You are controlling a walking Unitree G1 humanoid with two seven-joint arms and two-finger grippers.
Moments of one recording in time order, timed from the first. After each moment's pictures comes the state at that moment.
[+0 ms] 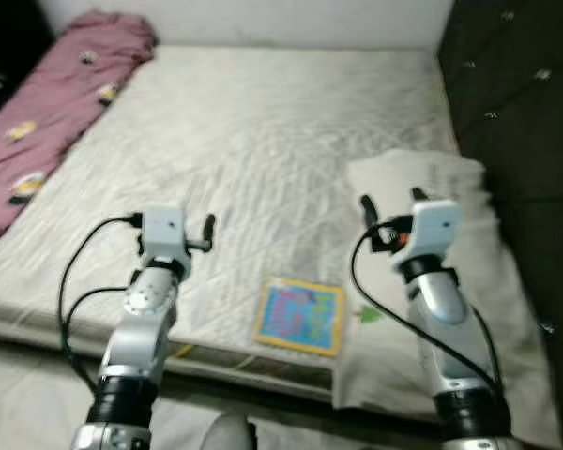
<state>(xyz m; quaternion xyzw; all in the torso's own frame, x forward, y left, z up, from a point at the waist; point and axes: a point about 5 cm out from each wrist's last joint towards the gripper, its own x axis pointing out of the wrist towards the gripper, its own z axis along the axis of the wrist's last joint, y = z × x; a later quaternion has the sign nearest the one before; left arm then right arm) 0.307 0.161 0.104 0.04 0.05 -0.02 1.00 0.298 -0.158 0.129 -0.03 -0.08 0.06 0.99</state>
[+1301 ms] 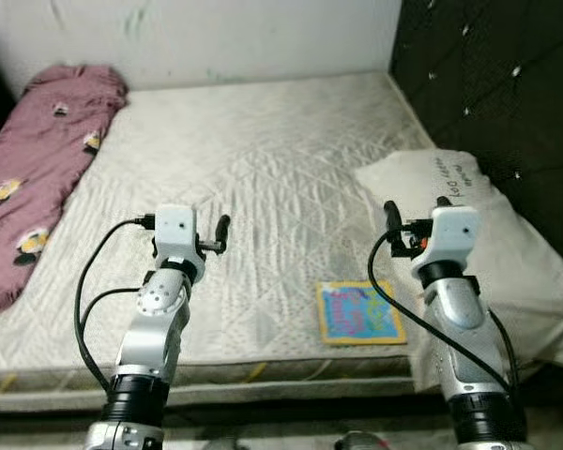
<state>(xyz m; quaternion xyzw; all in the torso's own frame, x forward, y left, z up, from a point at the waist) 0.309 0.146 0.102 0.01 0.05 -0.04 1.00 0.295 -0.180 0.119 -0.04 -0.06 0.00 1.00</state>
